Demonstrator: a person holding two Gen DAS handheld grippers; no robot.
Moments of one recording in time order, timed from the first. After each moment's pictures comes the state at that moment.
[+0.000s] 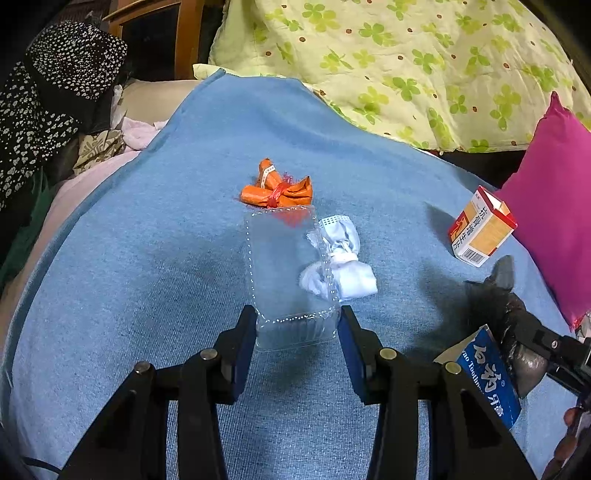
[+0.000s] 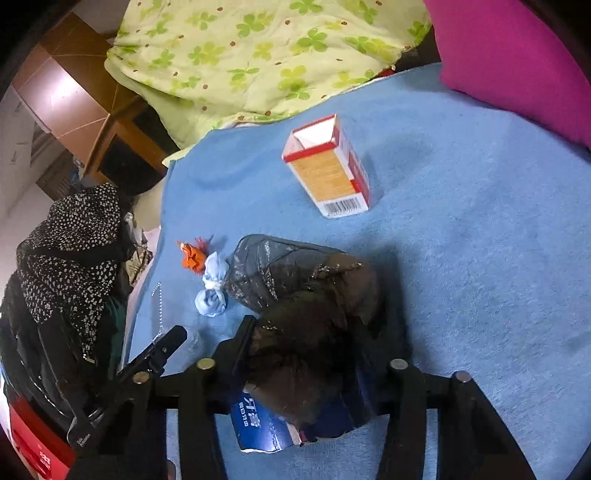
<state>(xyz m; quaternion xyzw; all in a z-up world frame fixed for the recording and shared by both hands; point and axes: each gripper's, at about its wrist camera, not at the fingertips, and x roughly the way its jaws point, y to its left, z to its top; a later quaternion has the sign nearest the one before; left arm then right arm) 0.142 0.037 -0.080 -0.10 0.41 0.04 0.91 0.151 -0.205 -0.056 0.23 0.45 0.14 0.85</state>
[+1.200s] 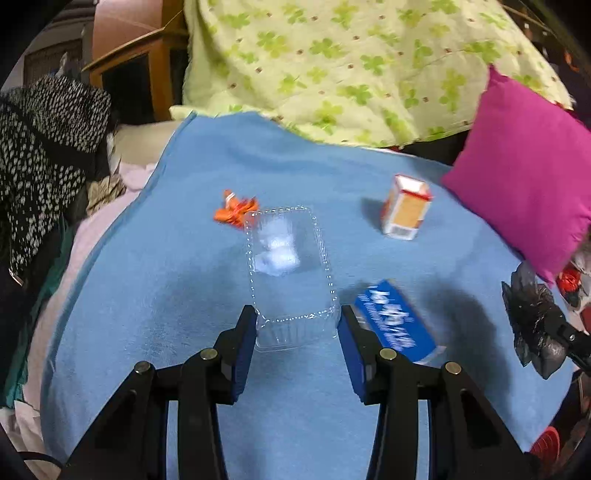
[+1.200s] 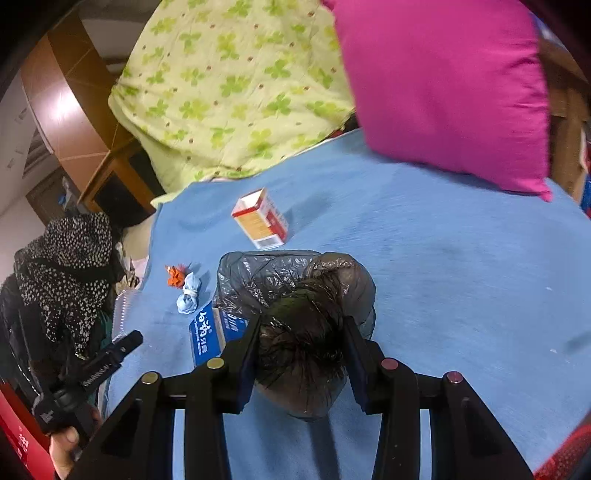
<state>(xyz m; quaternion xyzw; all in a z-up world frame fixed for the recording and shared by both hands) 0.061 -0.031 -0.015 -0.03 0.38 0.01 0.92 0.029 -0.303 -0.004 0.21 0.37 0.07 0.90</state>
